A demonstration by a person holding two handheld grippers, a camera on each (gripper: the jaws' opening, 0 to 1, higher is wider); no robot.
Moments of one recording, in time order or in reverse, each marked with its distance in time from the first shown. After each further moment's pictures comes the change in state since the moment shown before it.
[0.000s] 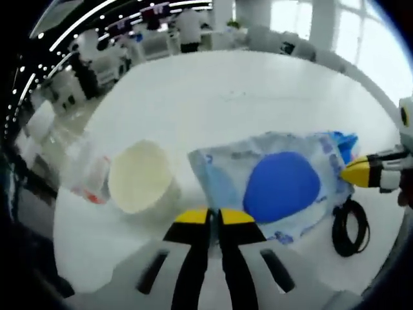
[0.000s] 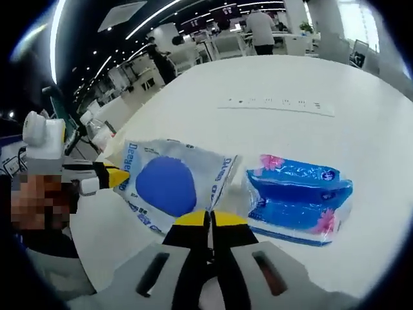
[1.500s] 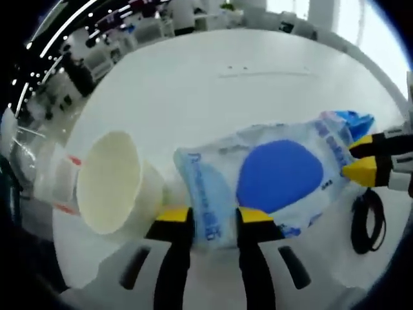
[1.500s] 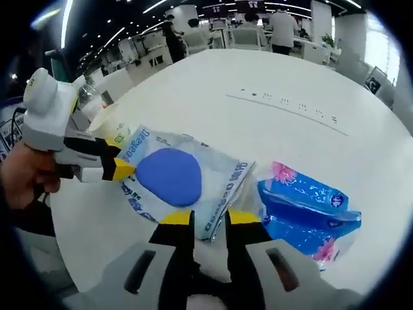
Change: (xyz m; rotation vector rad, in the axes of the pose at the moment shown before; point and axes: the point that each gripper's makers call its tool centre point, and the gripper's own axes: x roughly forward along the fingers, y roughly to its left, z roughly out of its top) left arm 0.031 -0.001 -0.015 0.062 0.119 0.005; right arm 0.023 -0.002 0.000 -0.155 0.073 -0.046
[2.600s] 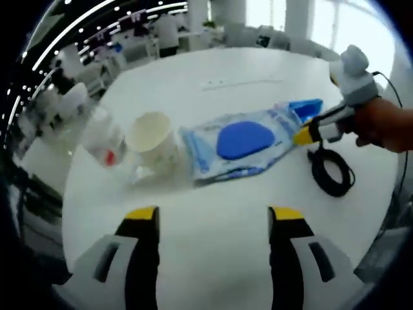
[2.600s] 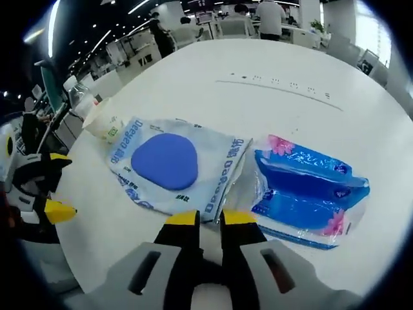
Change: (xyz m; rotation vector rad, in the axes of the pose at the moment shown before) left arm -0.099 -0.004 -0.056 0.109 -0.139 -0.089; right arm 0.003 -0.001 -0.024 0.107 0.037 -0.015
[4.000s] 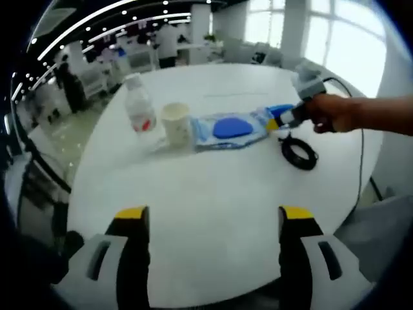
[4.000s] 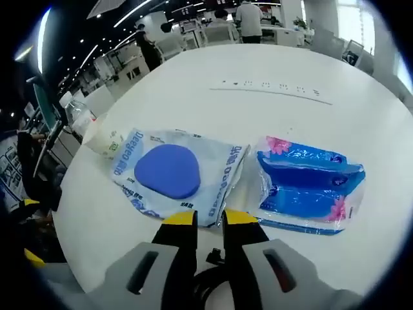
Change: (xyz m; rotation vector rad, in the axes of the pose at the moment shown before) left arm -0.095 0.005 -0.059 -0.101 -0.093 -0.061; right arm -0.019 0.013 0.009 0.080 -0.070 -0.042
